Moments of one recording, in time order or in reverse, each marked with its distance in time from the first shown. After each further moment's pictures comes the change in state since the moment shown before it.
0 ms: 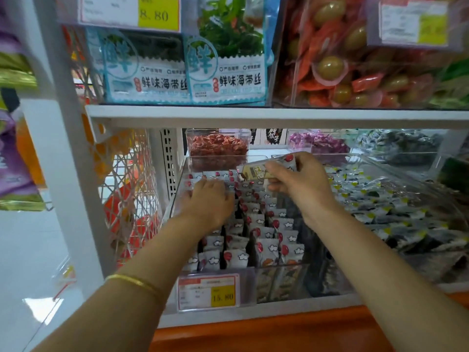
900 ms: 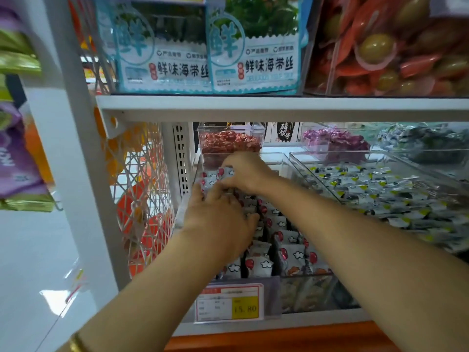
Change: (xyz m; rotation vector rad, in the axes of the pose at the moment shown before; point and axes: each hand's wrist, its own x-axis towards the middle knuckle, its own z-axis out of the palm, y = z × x) left_hand -0.041 0.010 -0.020 0.638 -0.212 0.054; right_hand 0.065 0.027 0.098 -0.938 -0.523 -0.343
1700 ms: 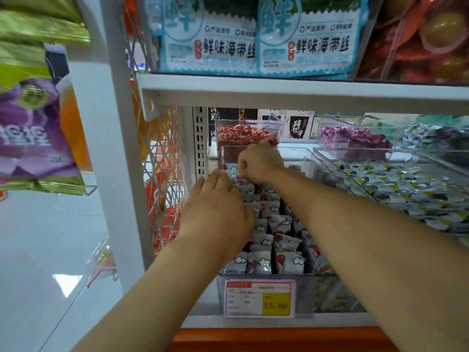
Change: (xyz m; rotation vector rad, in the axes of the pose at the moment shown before) left_hand -0.009 -0.032 0.031 -0.287 0.326 -0.053; right_hand 0.042 0.011 0.032 -0.324 0.086 0.036
